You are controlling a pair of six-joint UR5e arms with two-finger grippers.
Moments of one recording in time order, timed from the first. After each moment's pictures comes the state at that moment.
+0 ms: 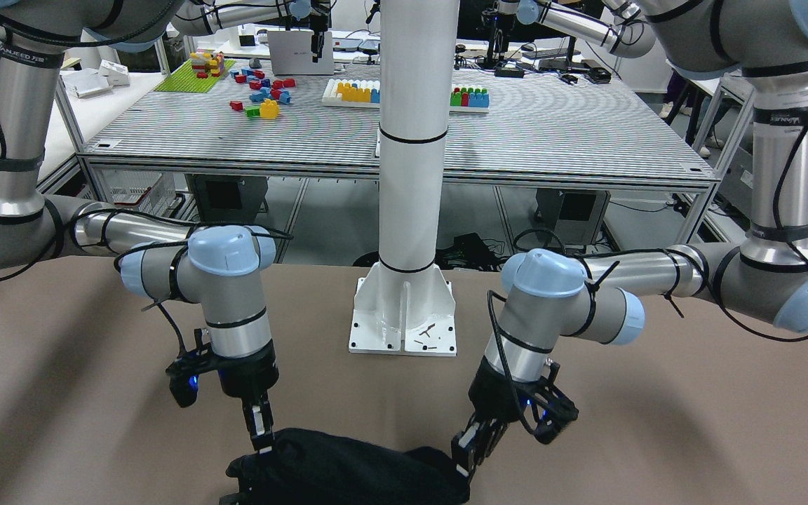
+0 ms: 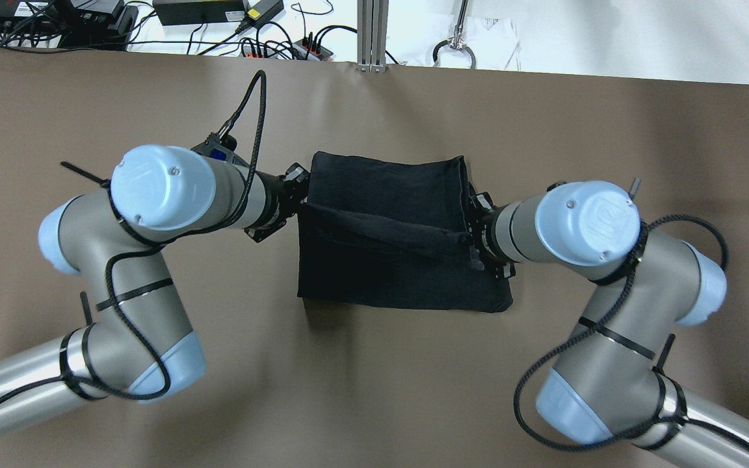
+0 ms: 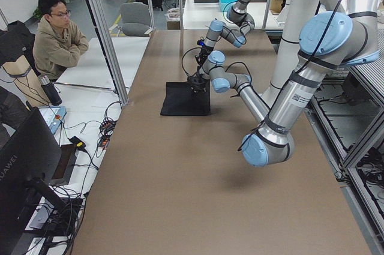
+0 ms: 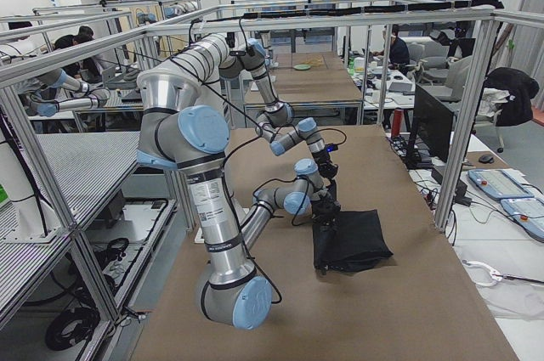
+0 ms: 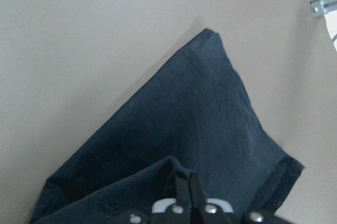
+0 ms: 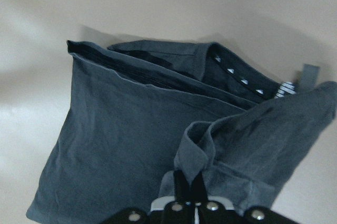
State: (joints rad) left arm -0.65 -2.21 -1.79 -1.85 -1.68 -2.09; right arm 0.66 -1.11 1.95 -1.46 1.72 2.35
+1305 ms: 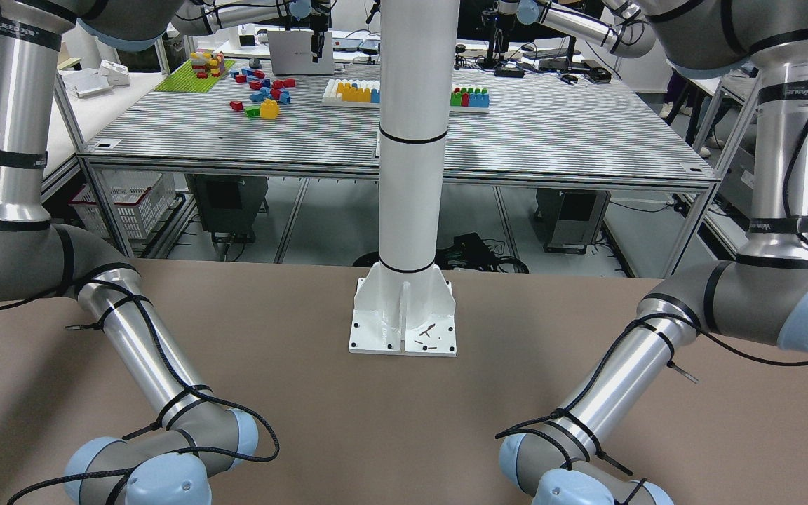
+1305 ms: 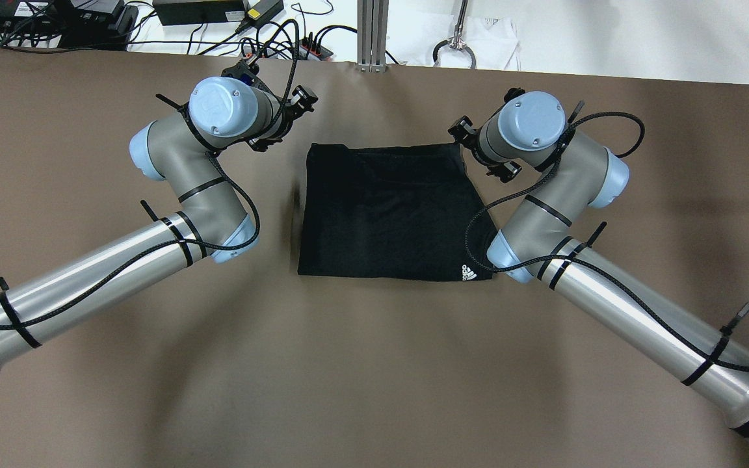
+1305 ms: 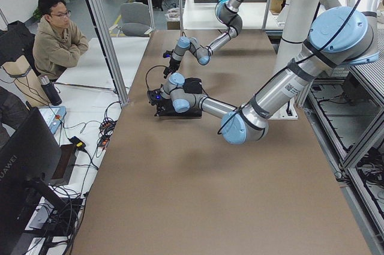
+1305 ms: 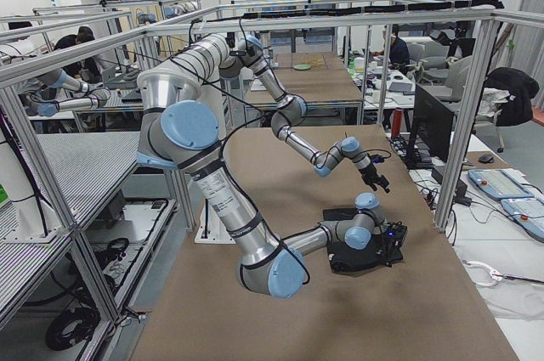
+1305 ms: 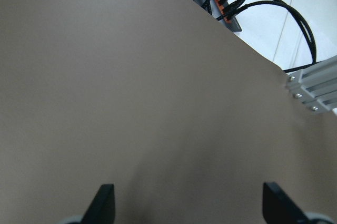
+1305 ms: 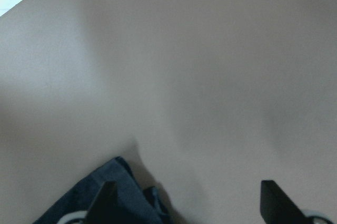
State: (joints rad) left arm -0.83 -2.47 -1.00 -2.32 -1.64 -1.66; right arm 0.86 -0.84 1.16 -0.99 1.75 1.60
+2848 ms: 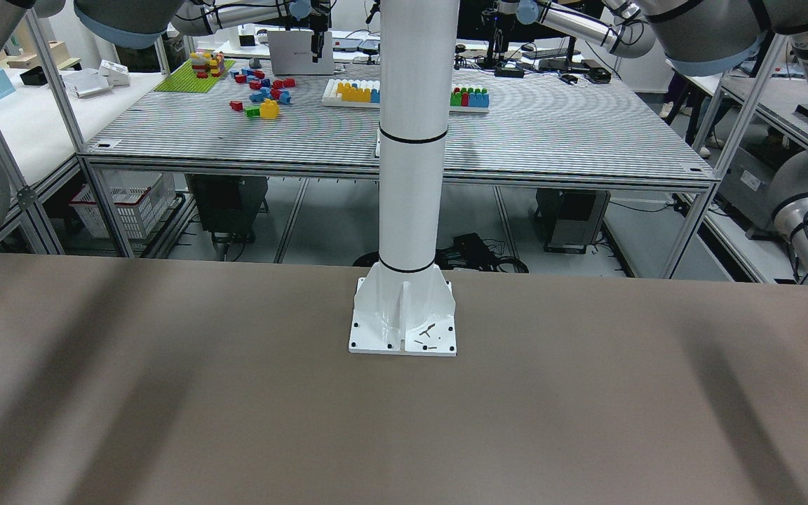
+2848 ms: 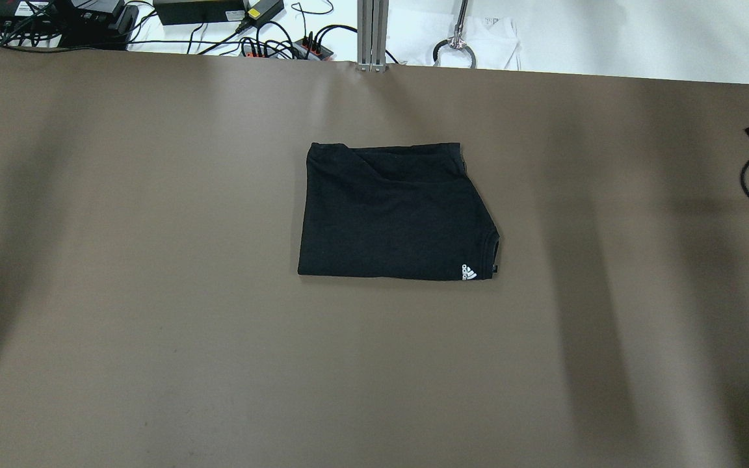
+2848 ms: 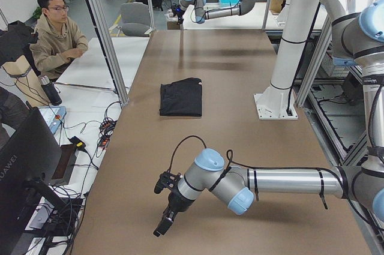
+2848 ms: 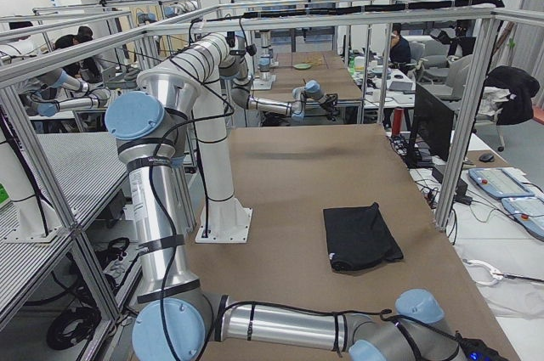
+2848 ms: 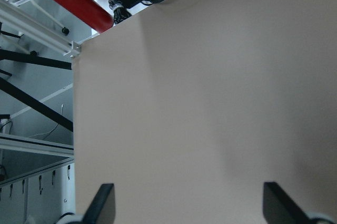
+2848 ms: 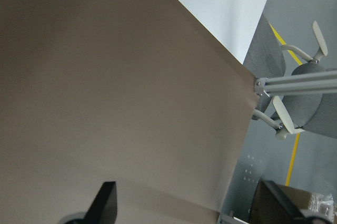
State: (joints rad) left arm -1.43 -1.53 -1.58 -2.27 -1.79 -0.18; right arm 1.52 -1.29 1.20 -0.94 1.82 -0.22
